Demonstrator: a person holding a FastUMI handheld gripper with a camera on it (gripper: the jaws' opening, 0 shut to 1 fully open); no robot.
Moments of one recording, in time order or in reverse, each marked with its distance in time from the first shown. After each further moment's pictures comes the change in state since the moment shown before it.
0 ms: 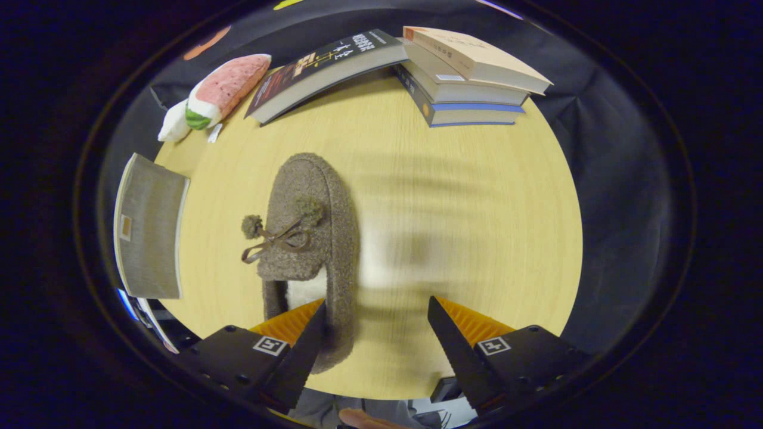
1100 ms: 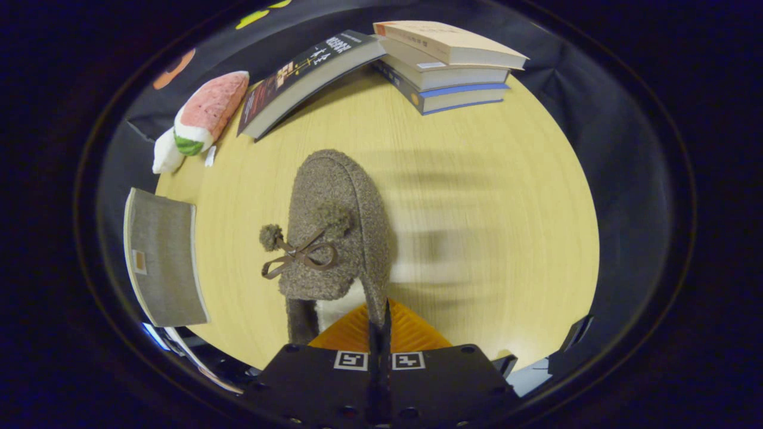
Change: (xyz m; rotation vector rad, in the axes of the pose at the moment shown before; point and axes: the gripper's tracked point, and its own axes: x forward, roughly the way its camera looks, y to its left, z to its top) arm -0.029 0.034 -0.010 0.196 0.018 0.115
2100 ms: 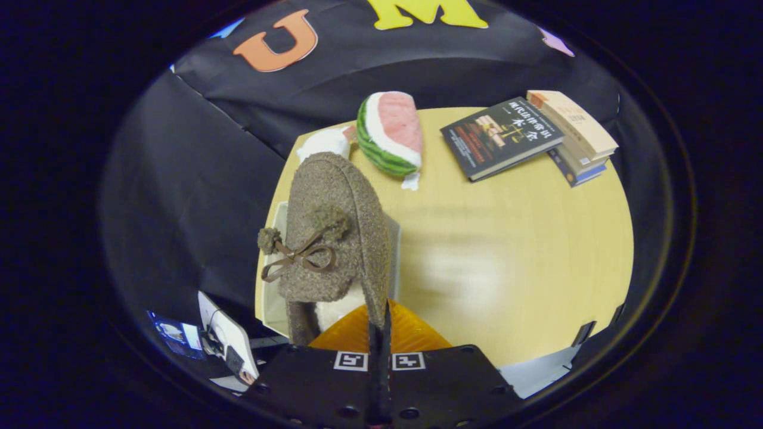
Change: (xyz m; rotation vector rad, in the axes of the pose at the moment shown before) arm -0.134 0.349 -0.029 -0.160 -0.100 0.251
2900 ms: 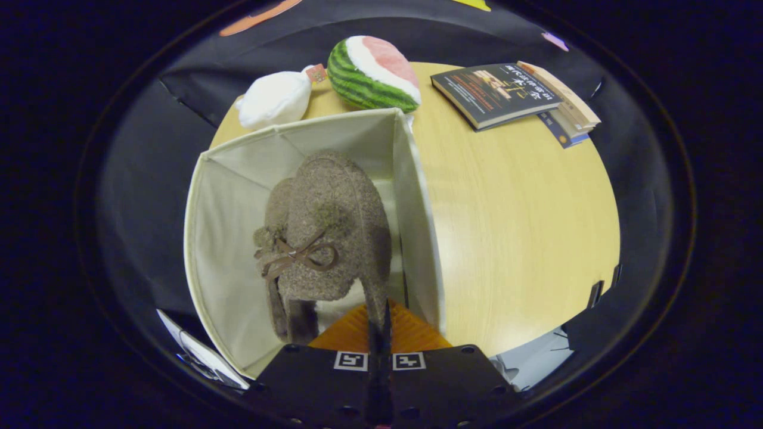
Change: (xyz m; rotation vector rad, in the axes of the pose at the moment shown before) arm 0.131 0.013 -0.032 0.101 0.148 -0.389
